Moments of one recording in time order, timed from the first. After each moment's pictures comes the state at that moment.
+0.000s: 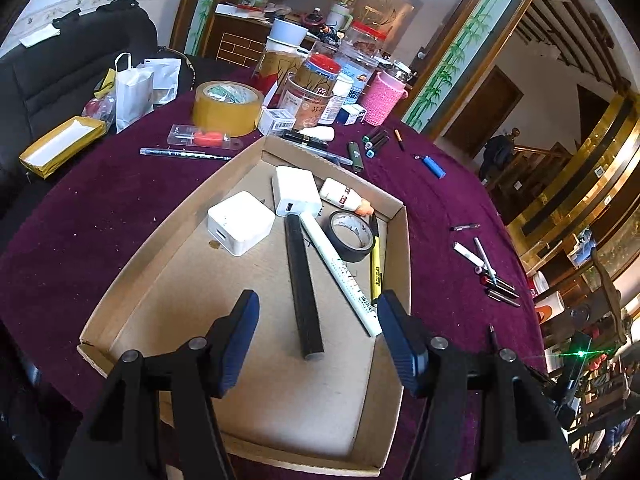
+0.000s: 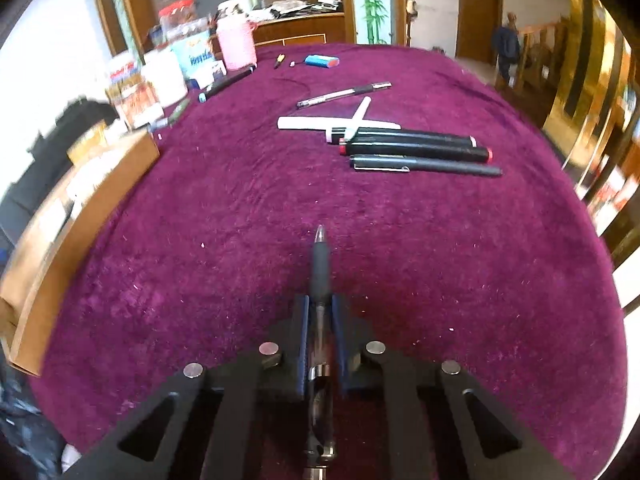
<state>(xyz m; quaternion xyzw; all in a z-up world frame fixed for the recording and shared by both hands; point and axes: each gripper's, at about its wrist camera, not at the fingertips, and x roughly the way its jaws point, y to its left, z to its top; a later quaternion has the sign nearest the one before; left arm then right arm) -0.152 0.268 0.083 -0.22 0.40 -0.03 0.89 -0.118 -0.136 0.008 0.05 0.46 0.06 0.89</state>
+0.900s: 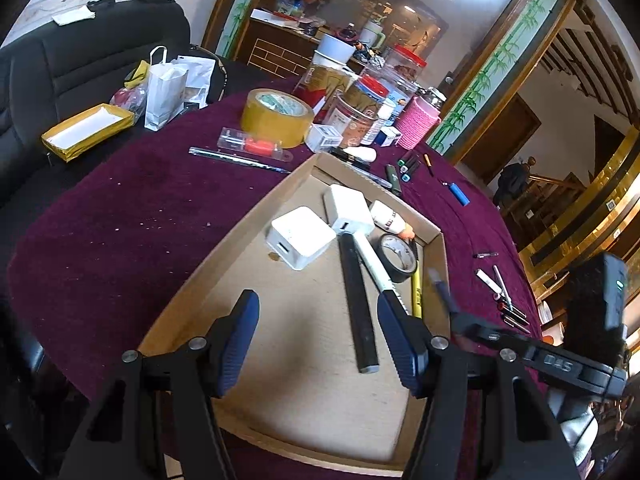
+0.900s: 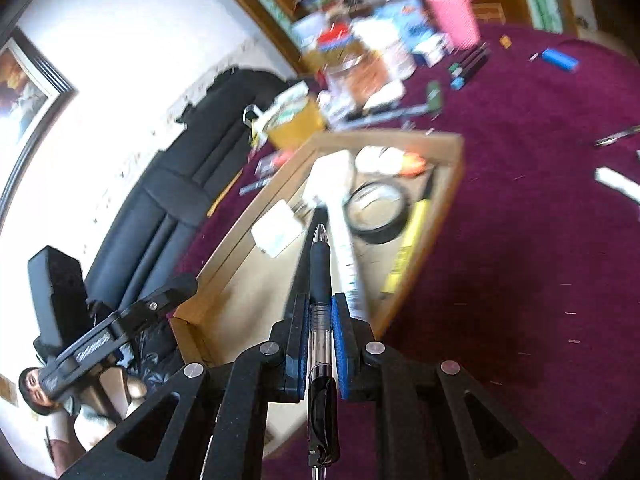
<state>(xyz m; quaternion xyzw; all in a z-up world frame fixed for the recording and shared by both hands) -0.162 0.316 0.073 -0.25 0.38 0.01 0.89 -0.083 0.075 0.059 0.11 0.49 0.35 0.79</state>
